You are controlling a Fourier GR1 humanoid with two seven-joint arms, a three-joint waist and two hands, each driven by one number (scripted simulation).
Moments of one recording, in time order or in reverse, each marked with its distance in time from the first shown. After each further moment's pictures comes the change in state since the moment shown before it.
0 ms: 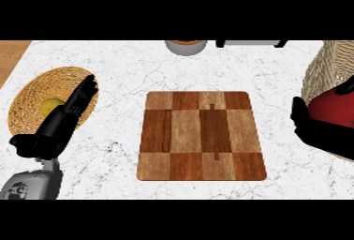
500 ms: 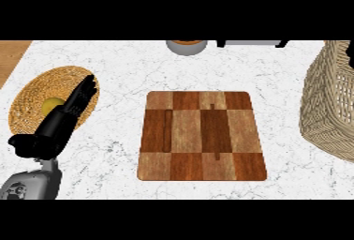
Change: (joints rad) left arm 0.000 0.002 0.004 -0.003 0.000 -0.009 0.003; right arm -0.193 -0.165 -0.277 0.333 -0.059 -0.161 -0.130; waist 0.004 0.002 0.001
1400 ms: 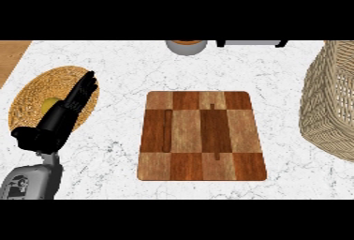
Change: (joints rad) left arm -0.040 0.001 0.019 0.047 -0.005 -0.007 -0.010; right arm 0.057 -0.217 -0.200 0.549 -0.174 -0.197 -0.442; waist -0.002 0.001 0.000
